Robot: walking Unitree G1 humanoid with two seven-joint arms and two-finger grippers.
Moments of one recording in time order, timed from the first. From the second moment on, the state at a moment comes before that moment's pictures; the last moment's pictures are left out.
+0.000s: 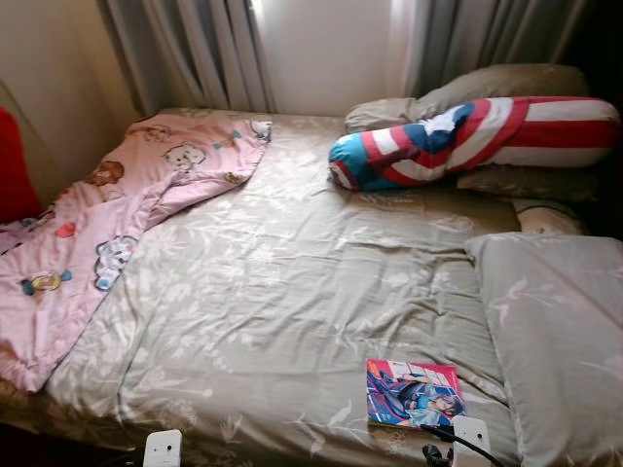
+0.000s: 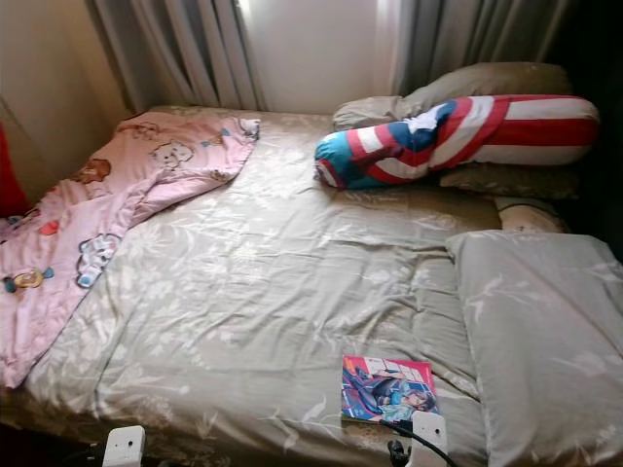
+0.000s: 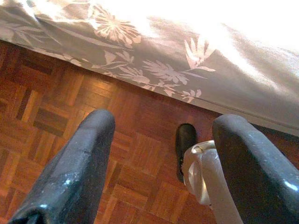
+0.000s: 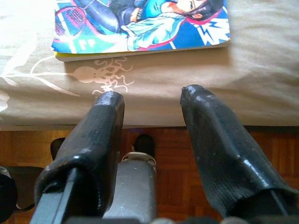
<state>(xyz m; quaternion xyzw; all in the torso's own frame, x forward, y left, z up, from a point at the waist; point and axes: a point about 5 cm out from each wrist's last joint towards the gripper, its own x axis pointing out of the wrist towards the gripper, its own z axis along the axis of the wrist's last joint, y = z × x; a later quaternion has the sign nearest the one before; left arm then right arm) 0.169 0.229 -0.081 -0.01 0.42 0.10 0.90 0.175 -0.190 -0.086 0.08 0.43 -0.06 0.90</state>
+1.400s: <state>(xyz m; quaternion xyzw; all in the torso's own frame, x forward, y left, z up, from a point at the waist) 0.160 0.241 -0.081 -0.01 0.43 0.10 0.90 0.168 -0.190 -0.089 0.07 0.44 -0.06 0.89</state>
